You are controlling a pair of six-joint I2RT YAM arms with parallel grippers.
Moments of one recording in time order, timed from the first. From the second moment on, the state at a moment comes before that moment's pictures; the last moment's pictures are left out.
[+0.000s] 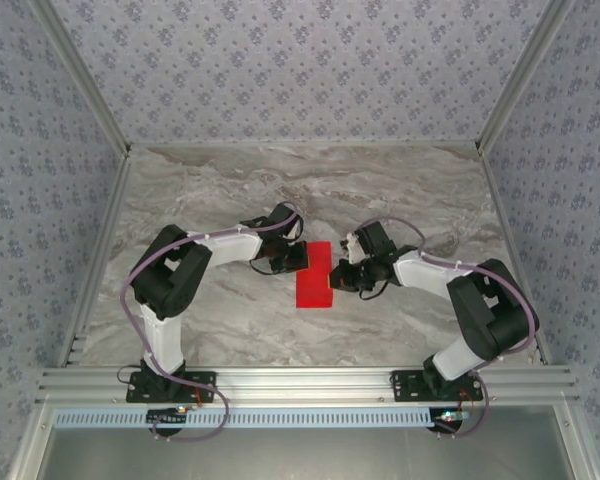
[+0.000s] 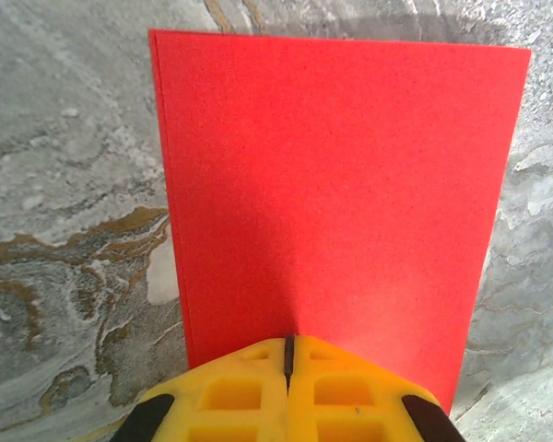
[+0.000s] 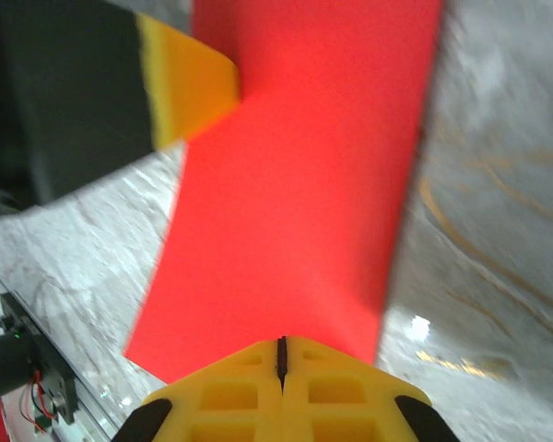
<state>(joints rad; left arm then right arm) -0.68 1.95 1.15 -0.35 0.30 -0.76 0.51 1.55 0.74 -0.23 -0.55 0.56</state>
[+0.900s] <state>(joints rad) -0.69 1.96 1.16 -0.35 0.29 -0.76 0.57 1.57 0.60 -0.08 -0.54 0.56</state>
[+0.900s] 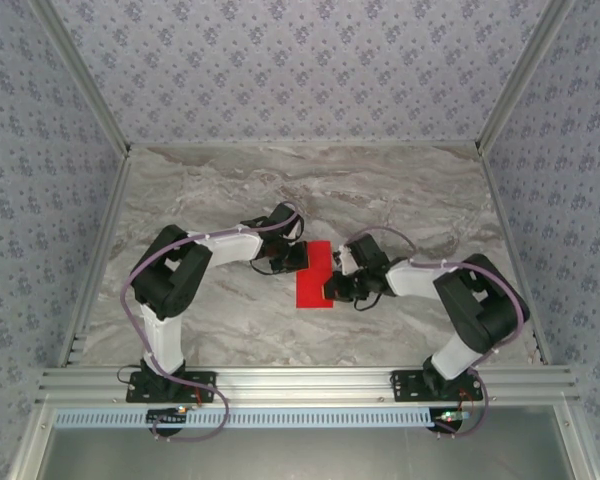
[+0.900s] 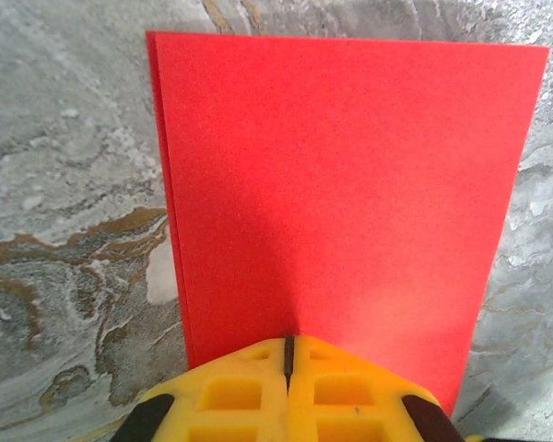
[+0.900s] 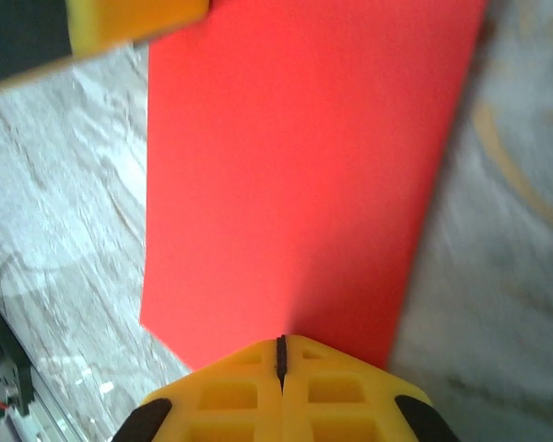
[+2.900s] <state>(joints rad) -0.81 1.56 1.06 -0.39 0.11 -0.90 0.45 1.74 0.95 -0.23 -0.49 0.59</state>
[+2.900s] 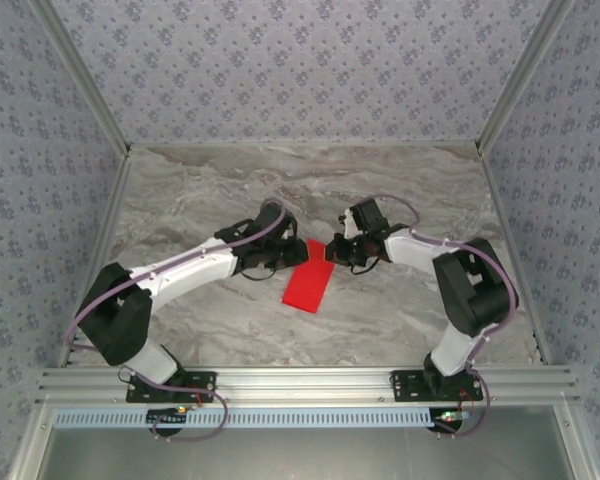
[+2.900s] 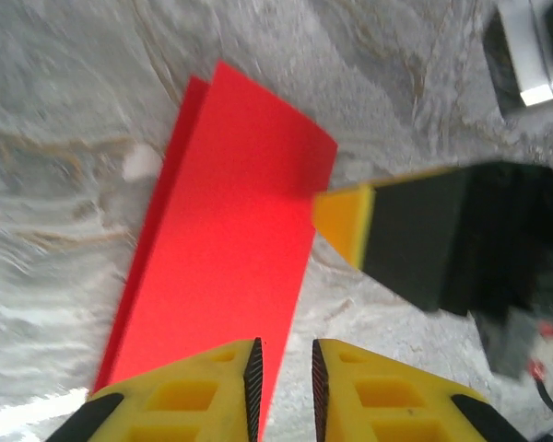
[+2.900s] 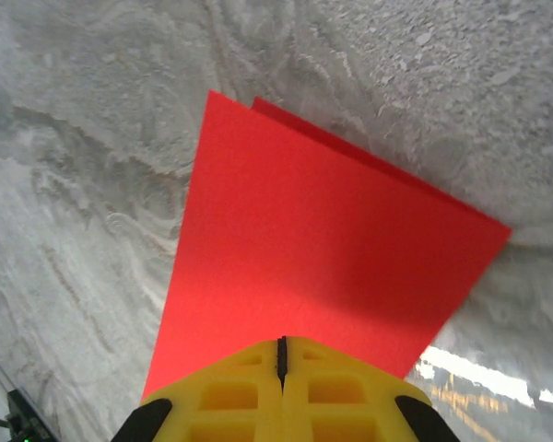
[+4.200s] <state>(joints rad) -0.97 1.79 0.98 -0.20 0.12 -1.15 0.52 1.63 0.74 -0.14 -0.55 0.65</state>
